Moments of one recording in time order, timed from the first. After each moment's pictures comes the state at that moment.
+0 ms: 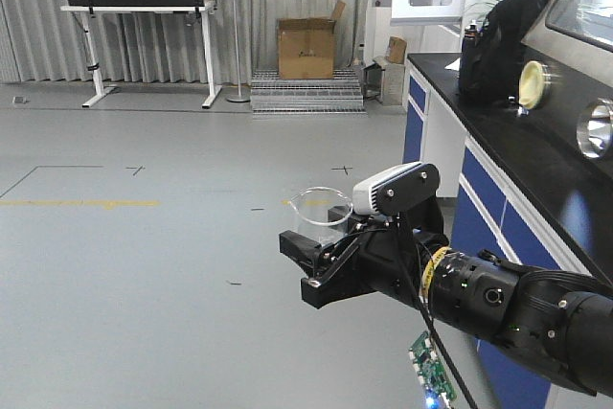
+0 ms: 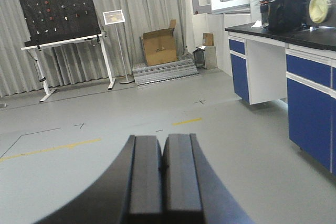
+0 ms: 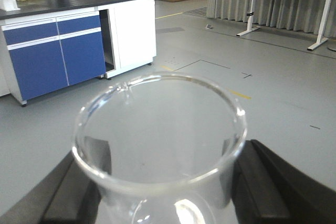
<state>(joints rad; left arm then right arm) -0.13 -0.01 0.03 0.05 0.01 0.09 0.42 1.64 -1.08 -0.81 -0.48 0.67</state>
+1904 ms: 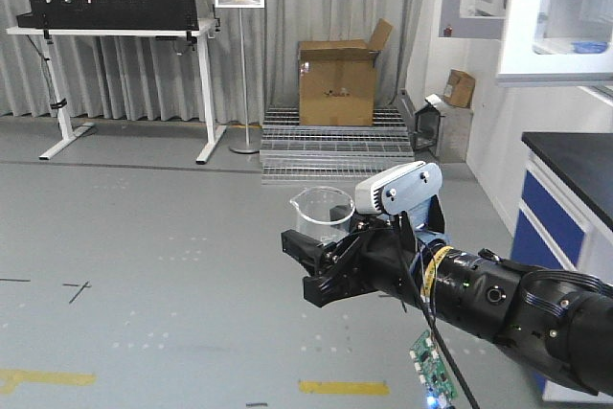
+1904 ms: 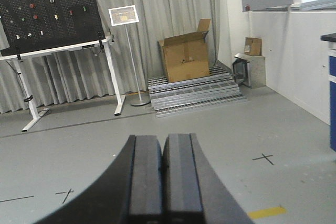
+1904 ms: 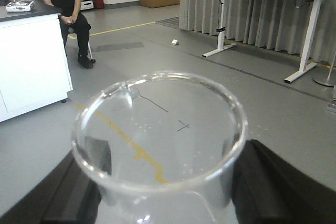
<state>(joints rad) -0.13 -0.01 0.03 0.05 0.01 0.09 0.42 1.64 -1.08 -0.81 -0.48 0.67</state>
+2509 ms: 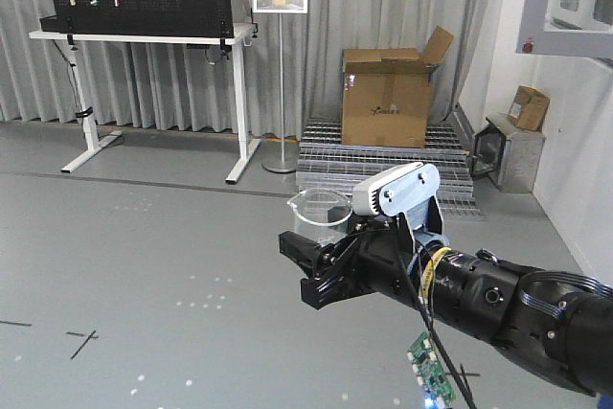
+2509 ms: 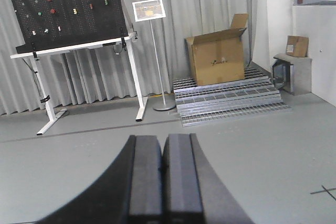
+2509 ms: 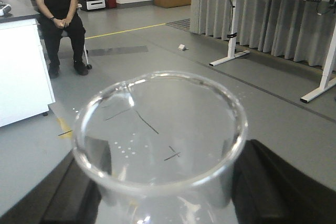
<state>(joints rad) -0.13 -0.01 0.03 0.05 0.01 0.09 0.42 1.64 -1.08 -0.81 -0.48 0.67</state>
